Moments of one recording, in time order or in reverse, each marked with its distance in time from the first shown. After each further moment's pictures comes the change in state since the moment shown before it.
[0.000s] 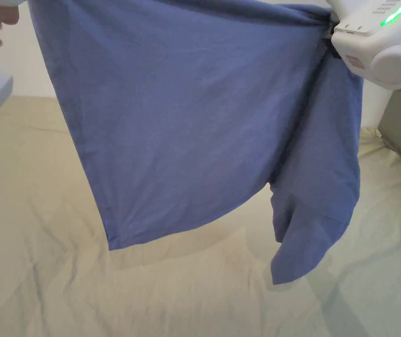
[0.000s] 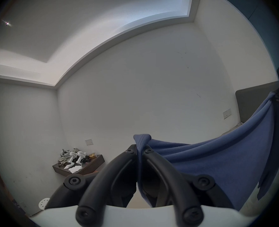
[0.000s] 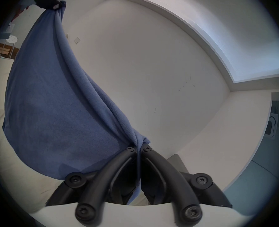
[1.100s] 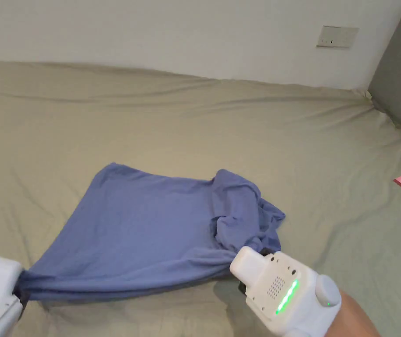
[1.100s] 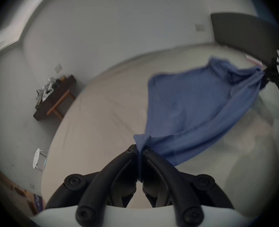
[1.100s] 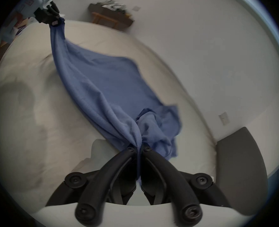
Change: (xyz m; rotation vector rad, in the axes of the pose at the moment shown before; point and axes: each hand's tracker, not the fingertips) left arm 0.053 -0.418 0.208 -0.793 -0.289 -0.156; right arm -0.335 -0.233 0.137 -0.268 0.653 0.099
